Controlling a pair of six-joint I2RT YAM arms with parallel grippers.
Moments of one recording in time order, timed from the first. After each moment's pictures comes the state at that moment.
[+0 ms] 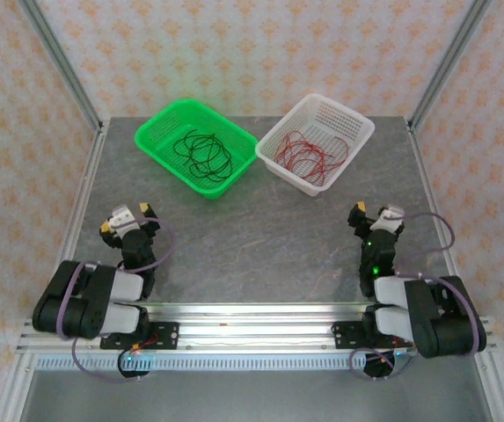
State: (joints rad) left arm -0.06 1.39 0.07 1.18 -0.63 -0.17; right arm 0.08 1.25 0.06 1.04 0.32 0.22
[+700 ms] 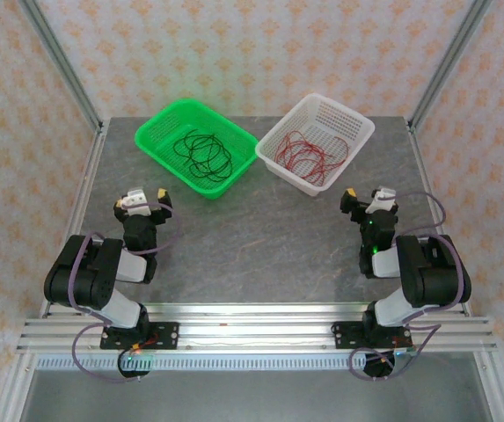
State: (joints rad) left arm -0.03 1.54 0.20 1.23 -0.32 -0.09; right arm 0.00 1.53 0.23 1.13 0.11 0.19
